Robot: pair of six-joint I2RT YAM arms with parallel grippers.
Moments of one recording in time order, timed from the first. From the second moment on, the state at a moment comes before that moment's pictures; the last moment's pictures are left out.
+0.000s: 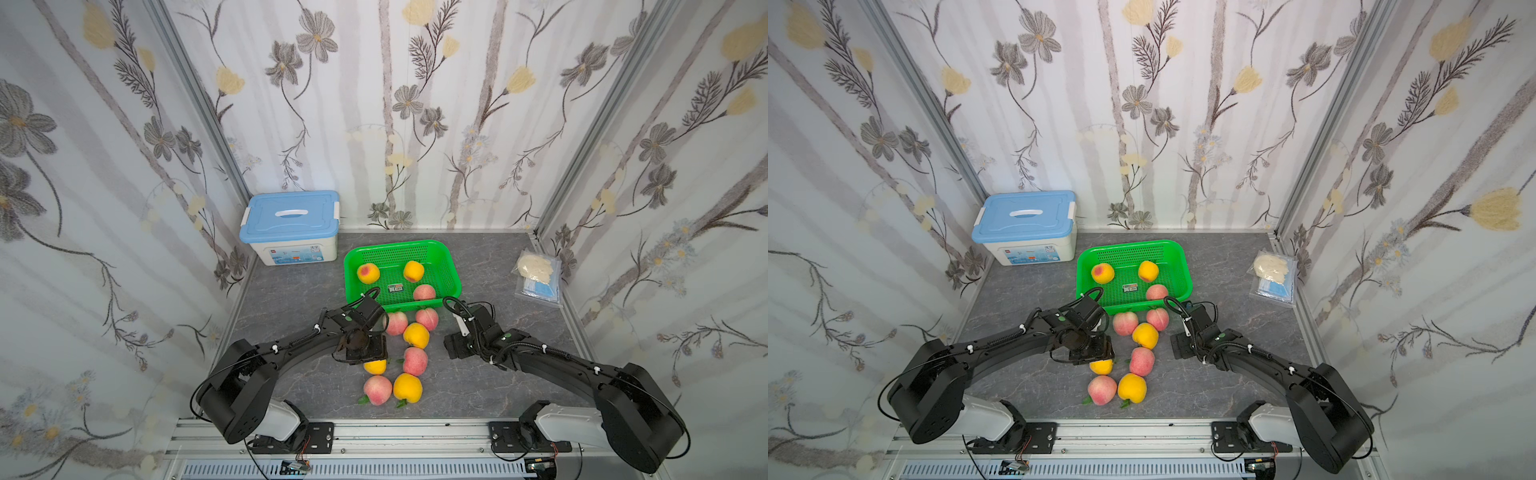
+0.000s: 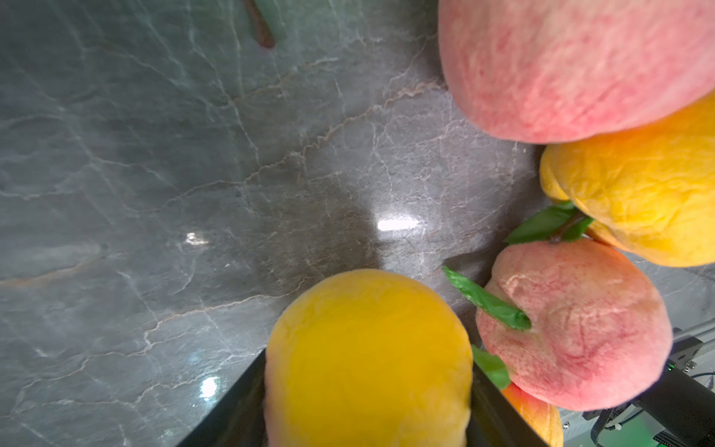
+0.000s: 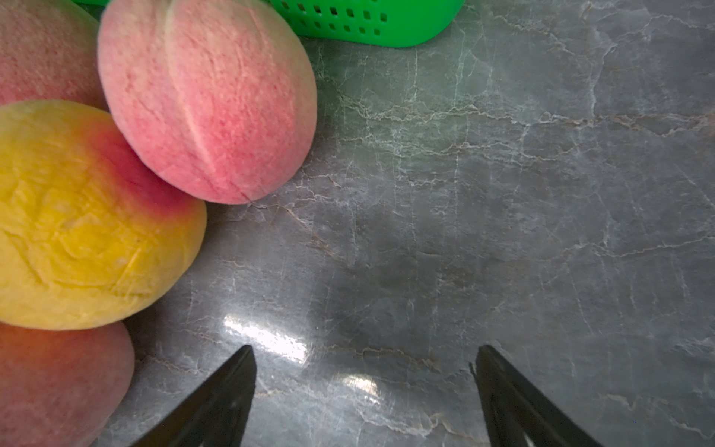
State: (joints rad) left arm -0.72 1.45 0.84 -0.69 0.23 -0.79; right arm 0.59 1.26 0.57 -0.31 0.09 0.28
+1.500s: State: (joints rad) left arm -0.72 1.45 1.14 -0.81 0.10 -0.72; right arm 0.59 1.25 0.57 -0.31 0.10 0.28
